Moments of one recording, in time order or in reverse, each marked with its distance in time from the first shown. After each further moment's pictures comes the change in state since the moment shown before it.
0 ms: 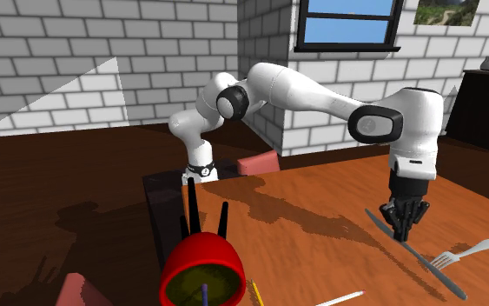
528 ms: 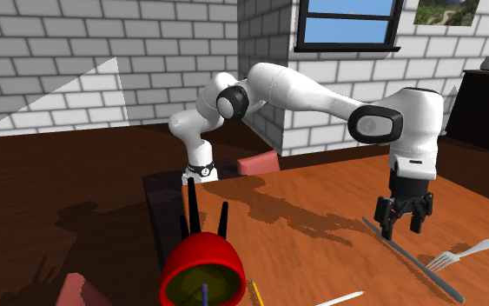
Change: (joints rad) arm 0.000 0.000 0.000 0.000 0.000 0.000 0.000
